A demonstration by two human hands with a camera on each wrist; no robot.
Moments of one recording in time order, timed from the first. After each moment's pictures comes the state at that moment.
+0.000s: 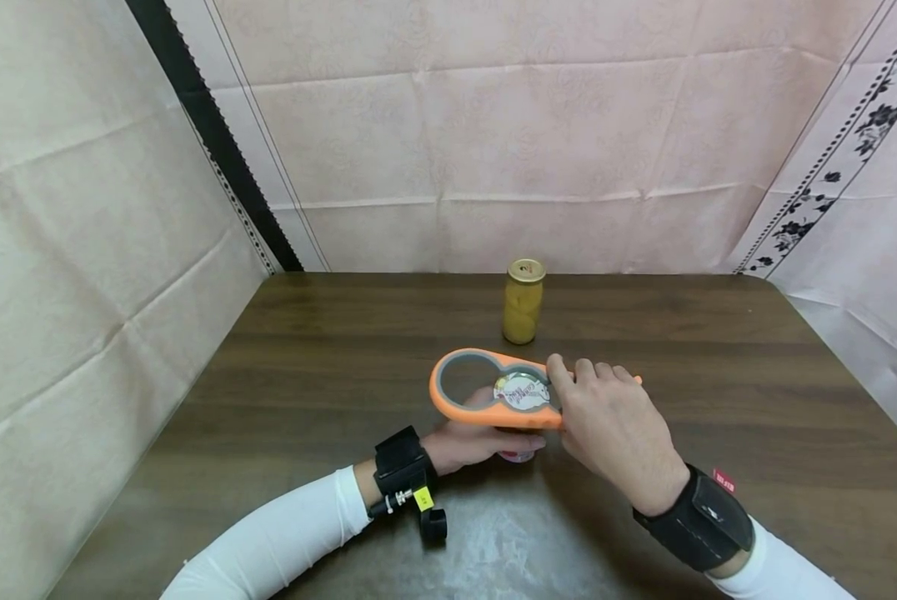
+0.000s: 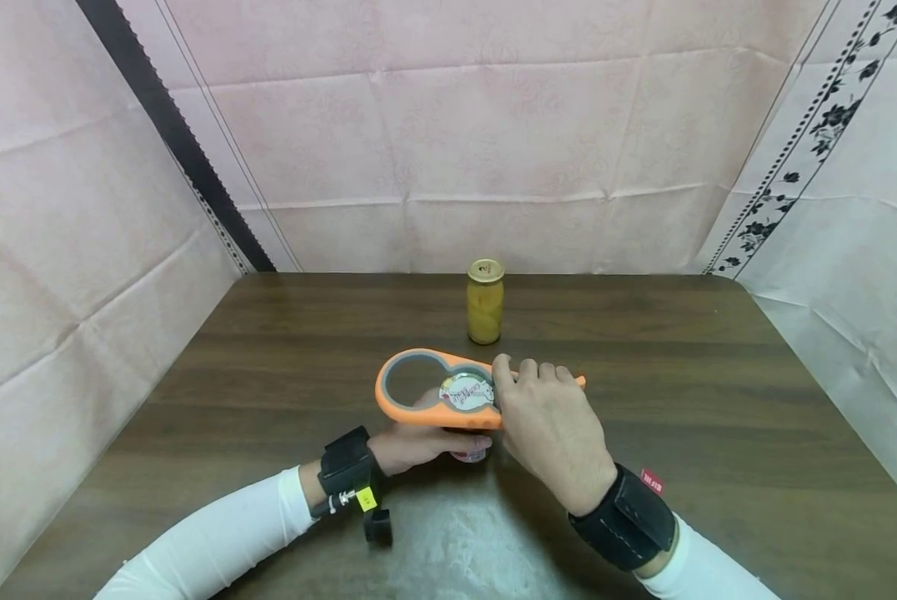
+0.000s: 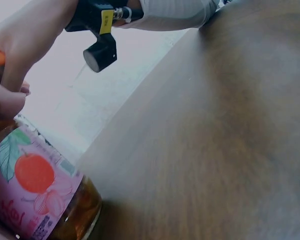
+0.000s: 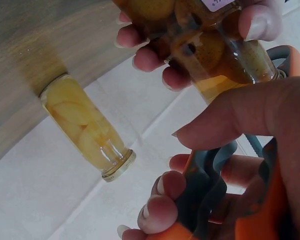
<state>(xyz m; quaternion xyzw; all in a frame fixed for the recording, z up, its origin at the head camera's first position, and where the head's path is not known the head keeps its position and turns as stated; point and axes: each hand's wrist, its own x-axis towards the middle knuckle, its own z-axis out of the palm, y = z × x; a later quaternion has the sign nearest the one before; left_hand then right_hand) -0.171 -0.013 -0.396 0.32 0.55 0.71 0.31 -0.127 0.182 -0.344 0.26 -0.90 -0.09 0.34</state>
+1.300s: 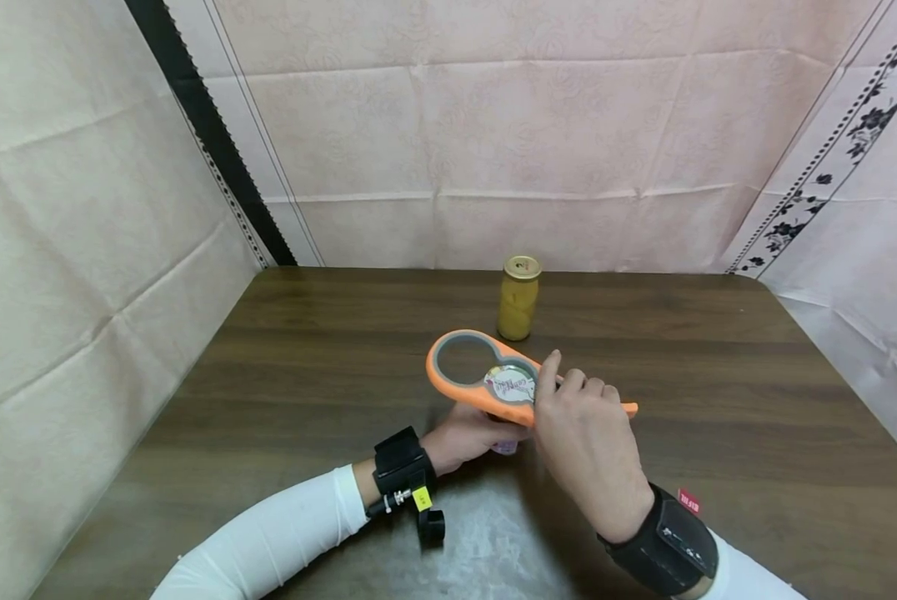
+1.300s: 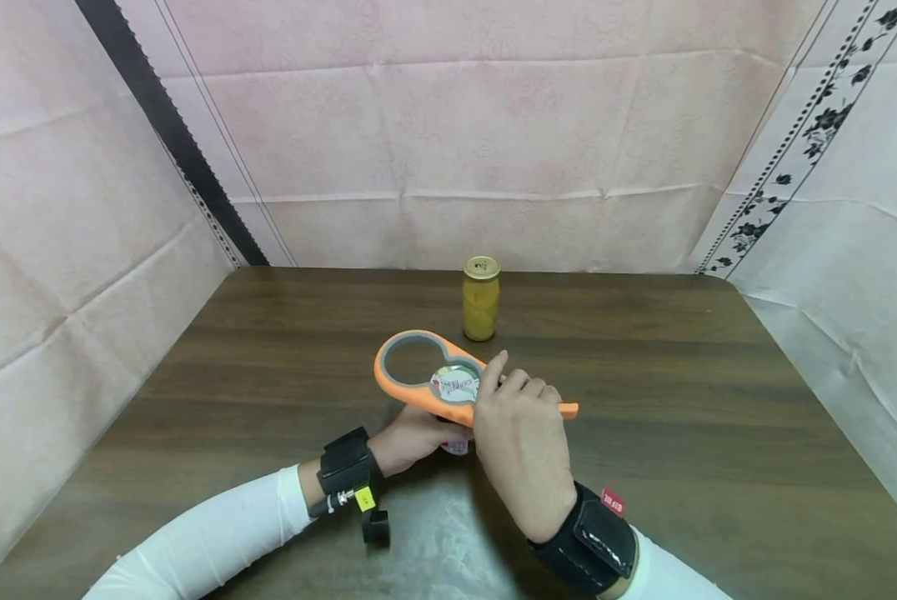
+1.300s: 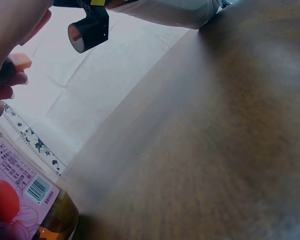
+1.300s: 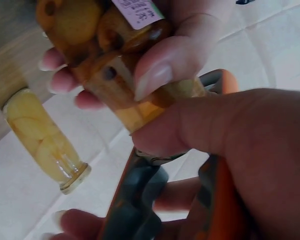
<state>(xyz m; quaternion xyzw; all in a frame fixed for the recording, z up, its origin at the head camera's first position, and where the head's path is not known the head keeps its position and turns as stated) -0.175 -0.009 -0.425 0.21 0.66 0.70 0.19 -0.104 0.148 -0.338 0.16 -0.91 -0.19 0.34</state>
